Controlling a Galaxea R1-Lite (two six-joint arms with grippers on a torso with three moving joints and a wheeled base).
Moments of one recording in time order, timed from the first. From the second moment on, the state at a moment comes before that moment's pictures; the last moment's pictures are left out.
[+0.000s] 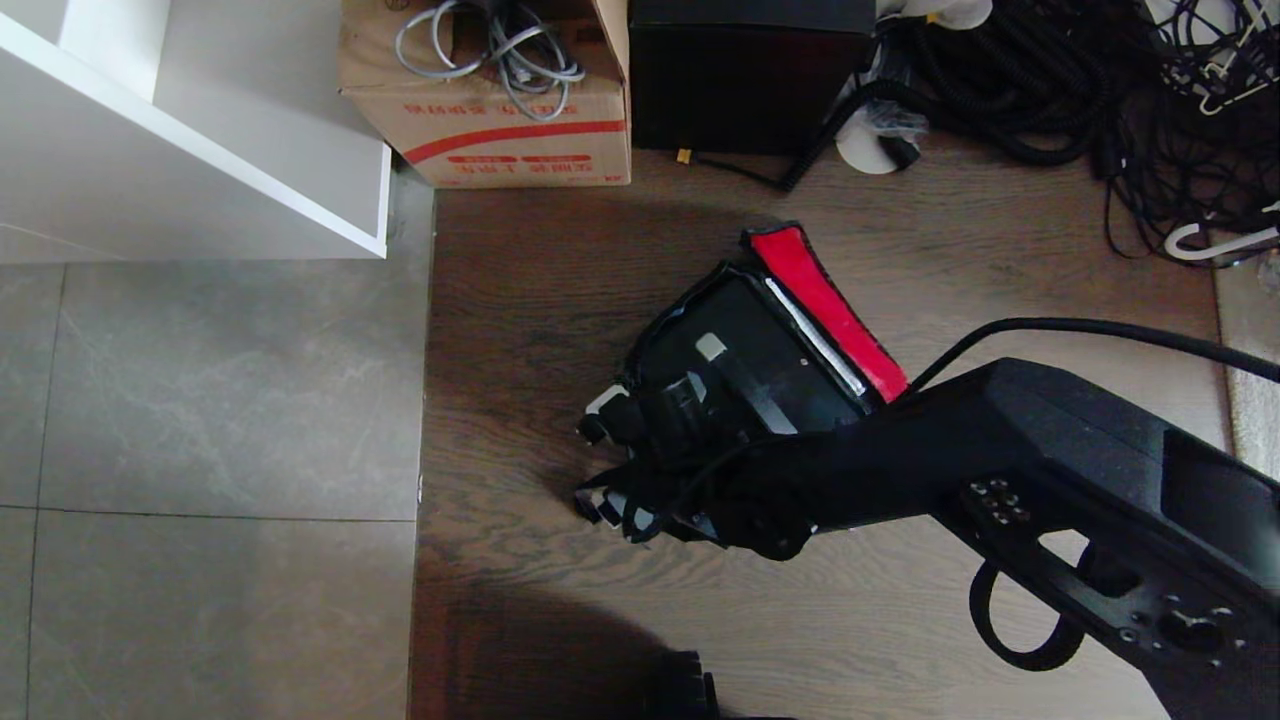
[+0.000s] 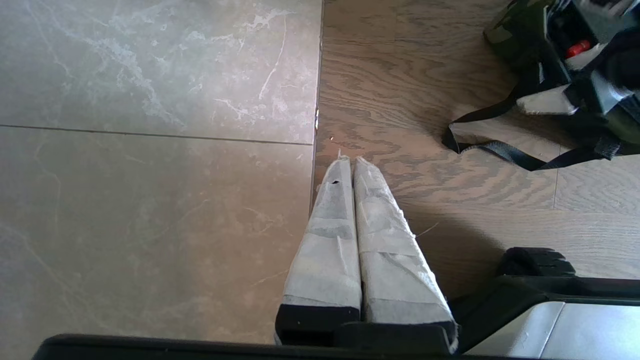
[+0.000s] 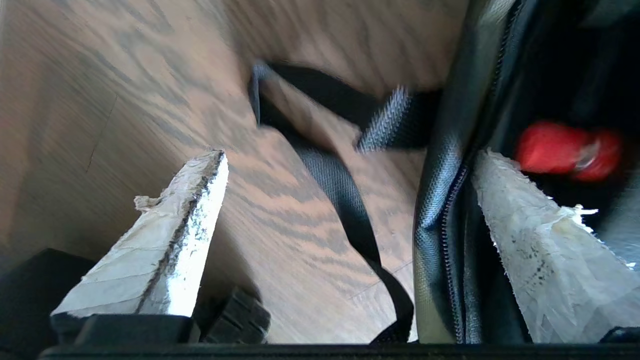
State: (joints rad) left arm 0.00 0.00 0.00 0.00 0.00 0.00; right arm 0.79 2.38 -1.56 -0.25 -0.27 -0.23
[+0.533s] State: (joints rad) left arm 0.00 0.00 0.00 0.00 0.00 0.00; right arm 0.81 2.46 -1.69 -0.25 -0.27 -0.22
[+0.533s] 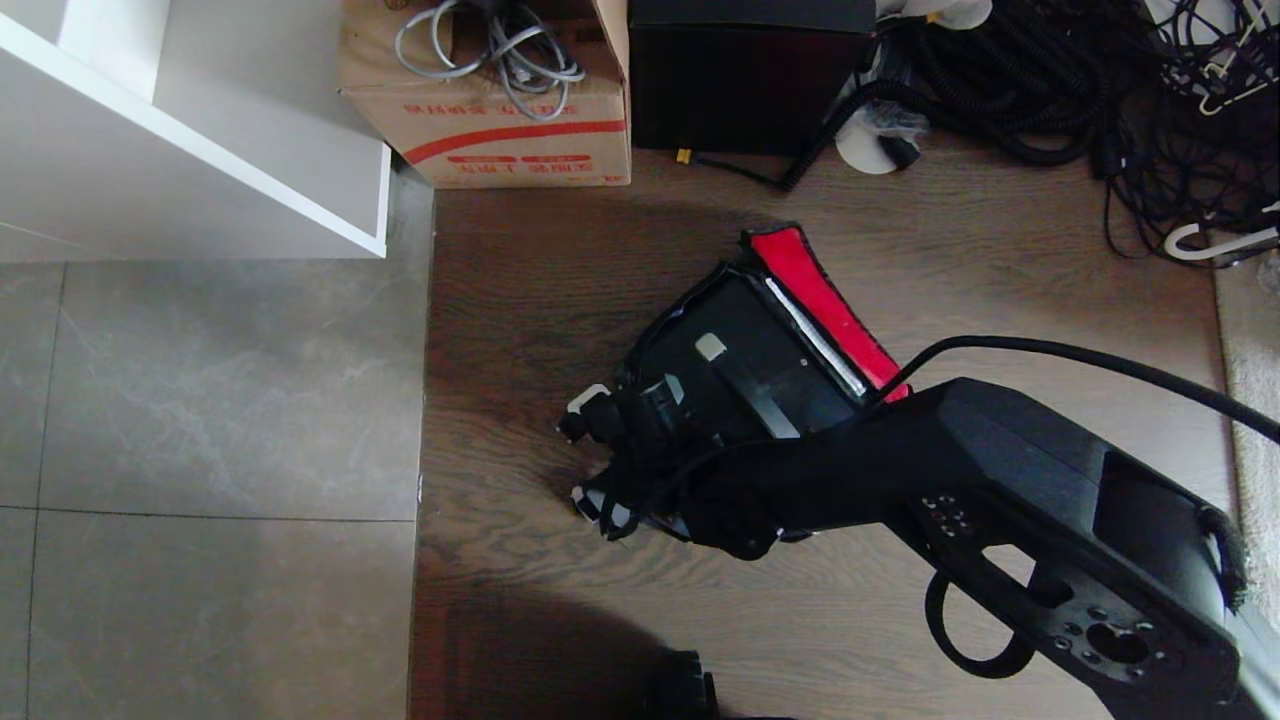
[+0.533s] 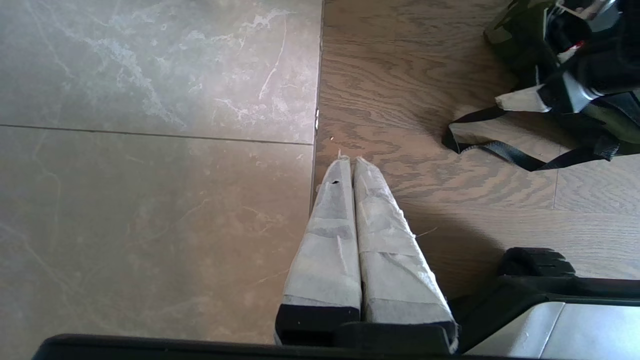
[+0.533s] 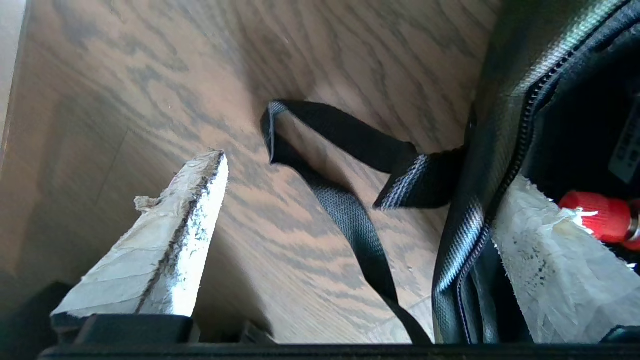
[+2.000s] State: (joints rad) left arm 0.00 0.00 0.00 0.00 0.00 0.00; right arm 0.51 1.83 -1.21 -0.01 -0.13 0.56
